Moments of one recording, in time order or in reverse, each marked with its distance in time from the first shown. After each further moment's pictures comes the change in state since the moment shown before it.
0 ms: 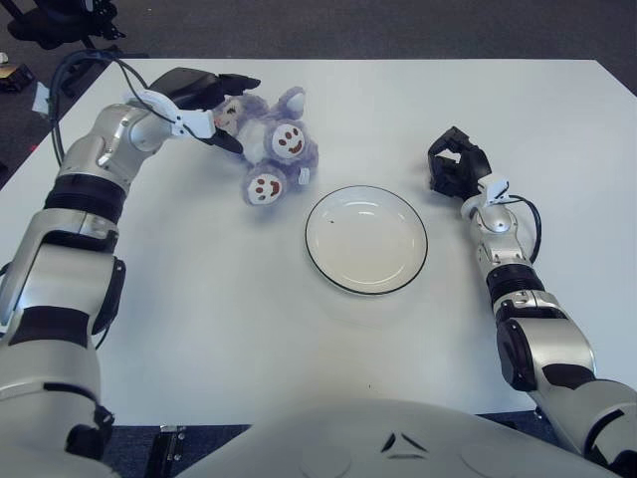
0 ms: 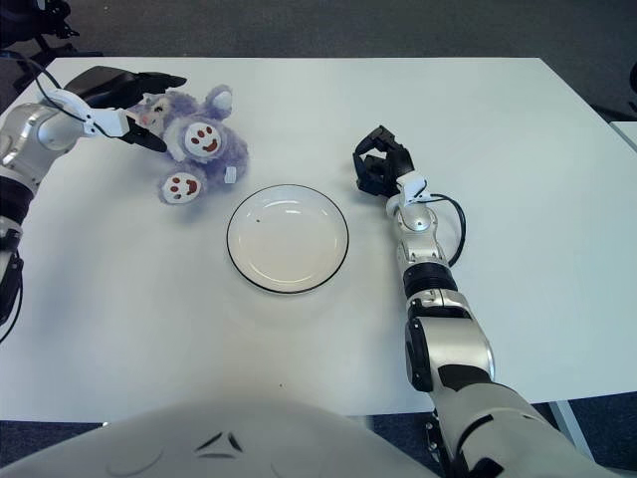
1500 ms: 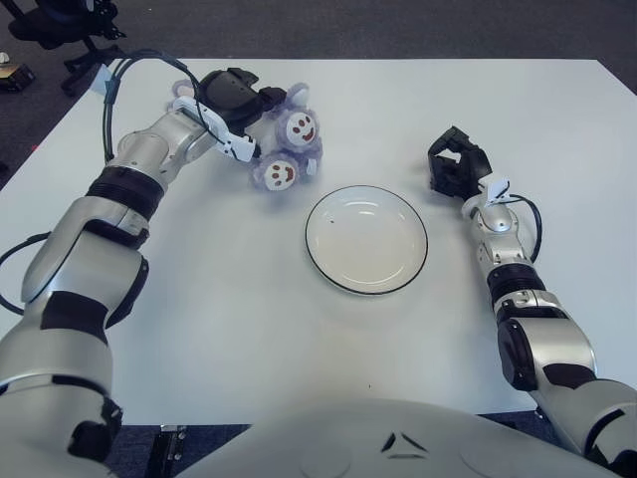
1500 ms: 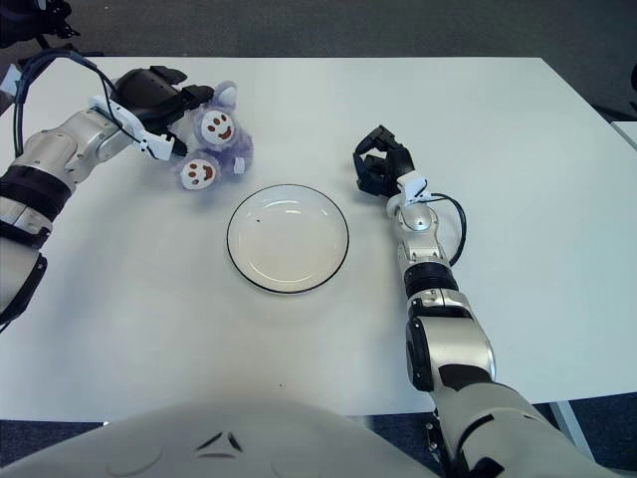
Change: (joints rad) left arm -0.092 -0.007 -0.293 0.018 0.402 0.074 0.220; right arm -0.001 -0.005 0.004 0.000 0.000 0.004 0.008
